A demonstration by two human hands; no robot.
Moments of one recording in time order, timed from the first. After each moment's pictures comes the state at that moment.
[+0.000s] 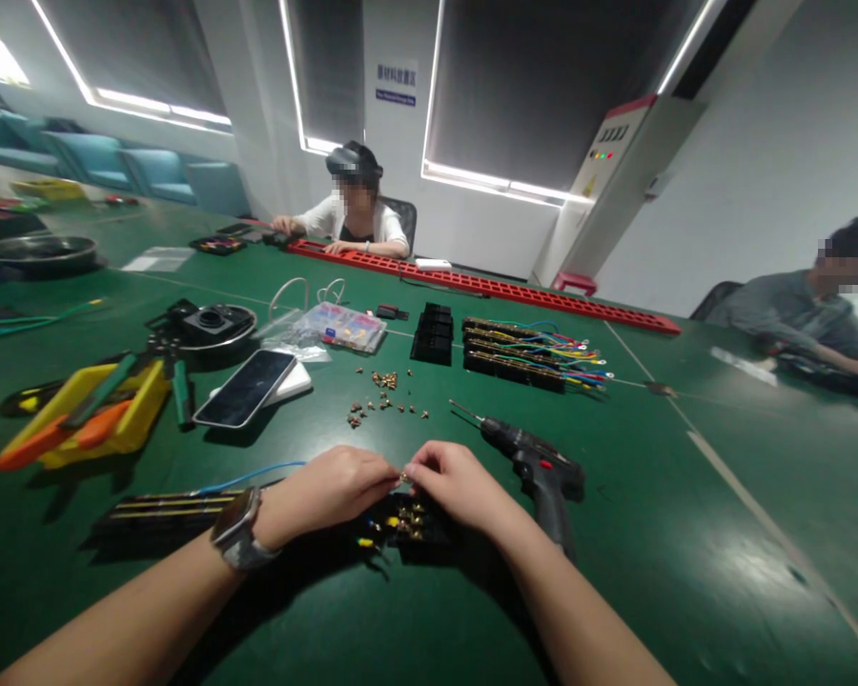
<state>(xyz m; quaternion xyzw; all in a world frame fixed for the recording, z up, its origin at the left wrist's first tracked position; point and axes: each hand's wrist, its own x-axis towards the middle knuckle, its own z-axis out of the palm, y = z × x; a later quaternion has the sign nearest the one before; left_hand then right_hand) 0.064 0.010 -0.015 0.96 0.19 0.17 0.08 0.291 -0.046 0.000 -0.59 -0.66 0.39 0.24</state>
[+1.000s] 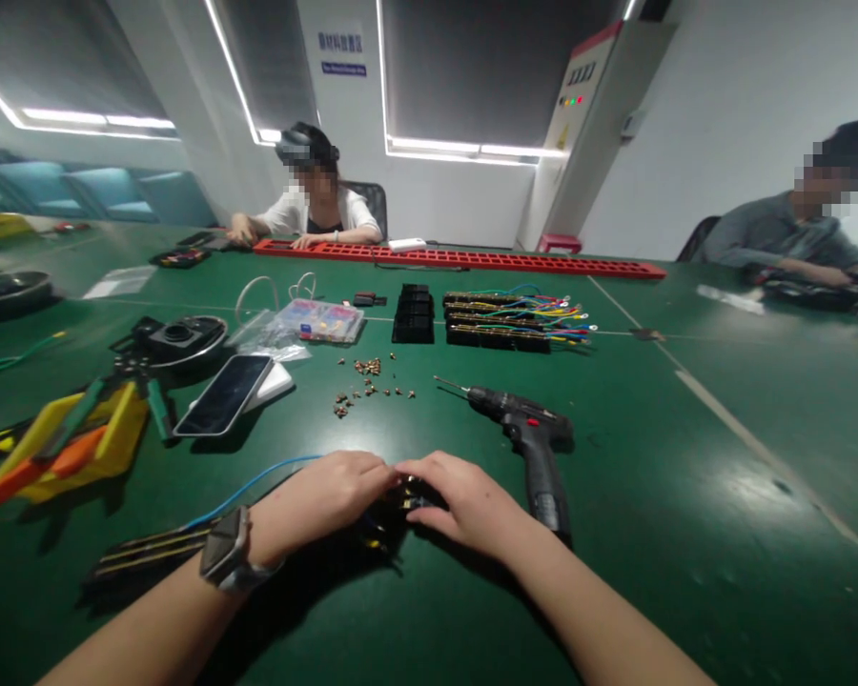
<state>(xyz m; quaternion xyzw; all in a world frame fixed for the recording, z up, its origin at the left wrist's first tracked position) 0.071 -0.011 -0.011 0.99 0.11 0.10 0.03 0.314 -0.109 -0.023 -0.48 -0.79 0.27 0.26</state>
